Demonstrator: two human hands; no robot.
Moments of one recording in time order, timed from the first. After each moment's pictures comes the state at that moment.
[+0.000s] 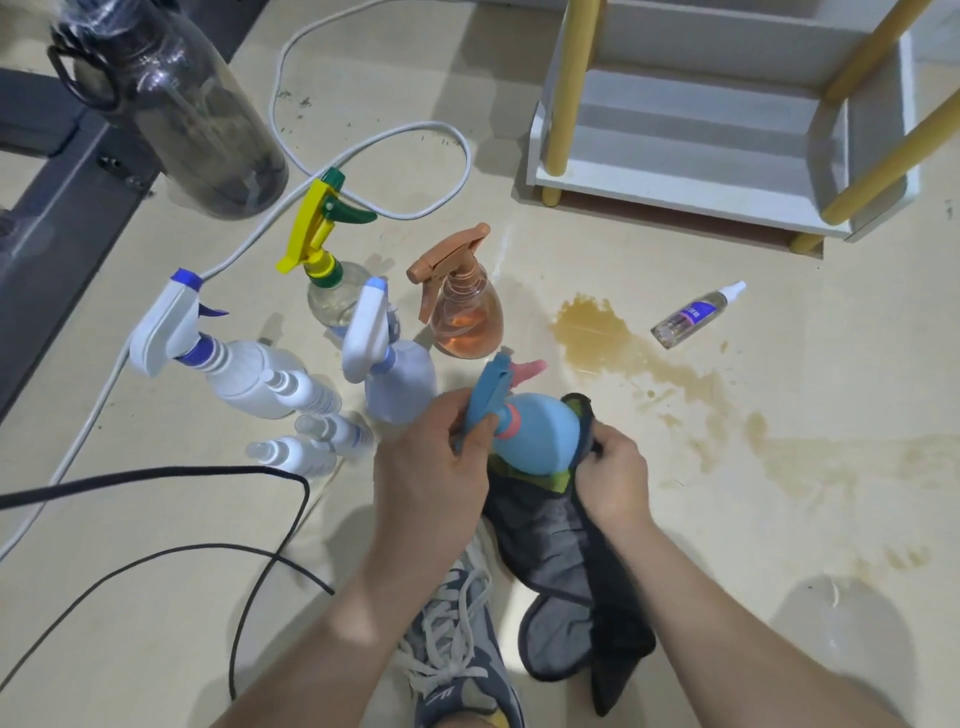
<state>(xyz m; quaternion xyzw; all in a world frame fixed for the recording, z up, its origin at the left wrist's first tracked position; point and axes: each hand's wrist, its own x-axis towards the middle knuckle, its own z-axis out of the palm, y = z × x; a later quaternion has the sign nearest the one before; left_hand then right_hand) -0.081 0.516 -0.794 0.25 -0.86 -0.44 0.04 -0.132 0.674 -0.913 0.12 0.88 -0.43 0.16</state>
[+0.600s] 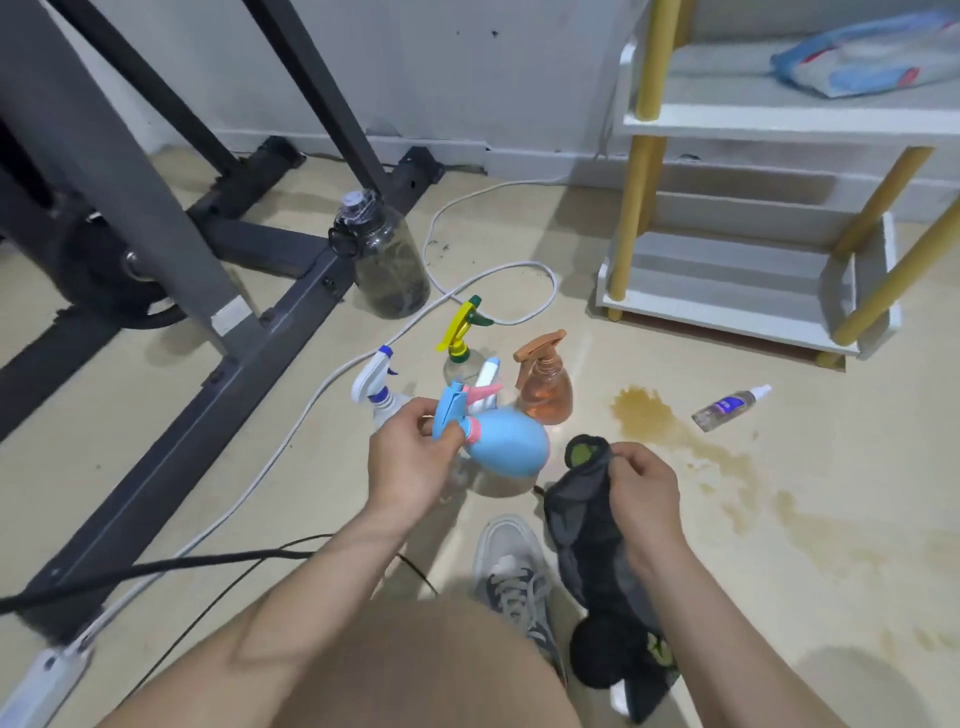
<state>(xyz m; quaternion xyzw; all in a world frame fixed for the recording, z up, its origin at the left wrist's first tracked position) -0.041 0.449 -0.701 0.36 -0.82 -0.43 0.10 -0.095 0.646 -0.756 0.18 0.72 -0.66 0.15</state>
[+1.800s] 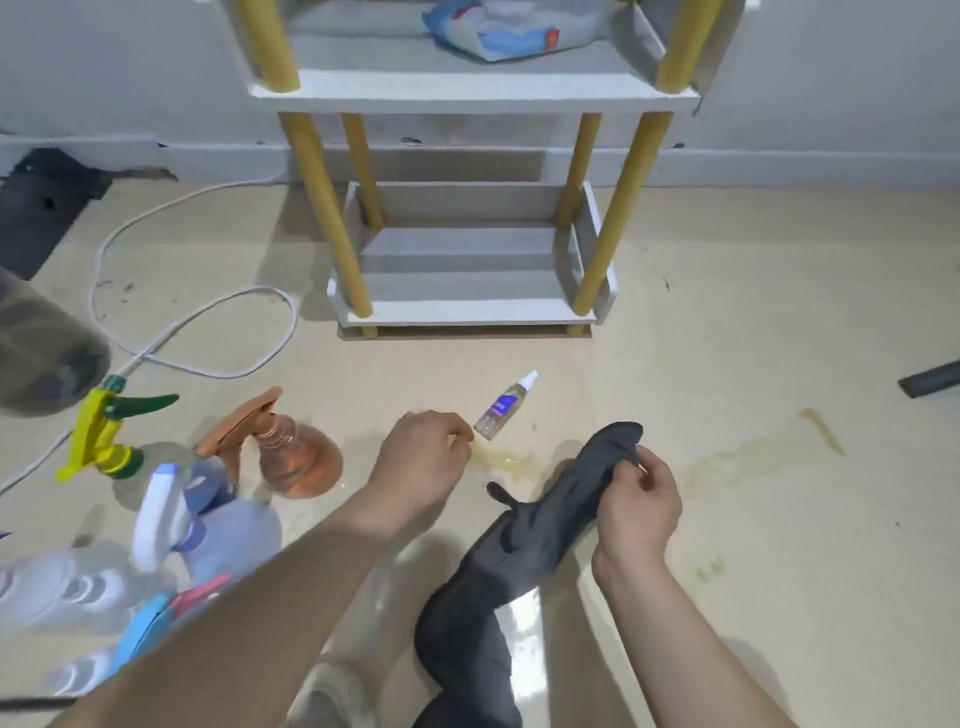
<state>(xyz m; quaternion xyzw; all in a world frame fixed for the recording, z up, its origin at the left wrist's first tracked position) -0.234 0.621 -0.817 -0.03 -0.95 -0.29 -0.13 -0.176 0.807 -0.807 0.47 0.58 -0.65 -0.13</state>
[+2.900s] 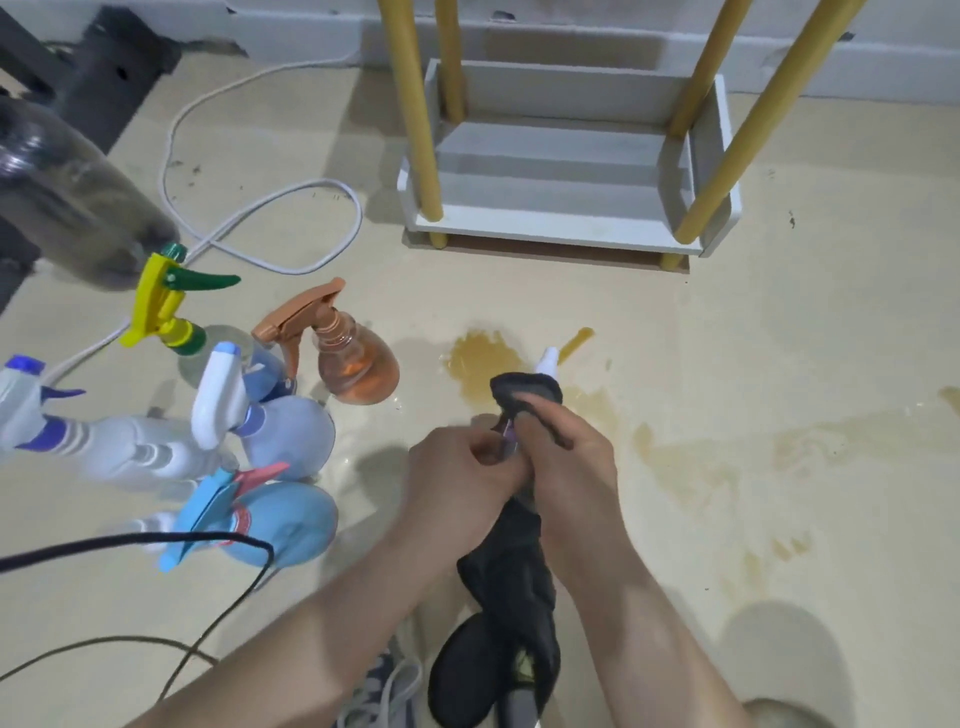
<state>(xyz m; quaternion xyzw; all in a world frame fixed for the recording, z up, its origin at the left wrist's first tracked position) -0.137 0.620 -0.789 0.20 -0.84 -0.48 -0.17 -0.148 0.716 -0.798 0.25 0.62 -0.73 0.14</state>
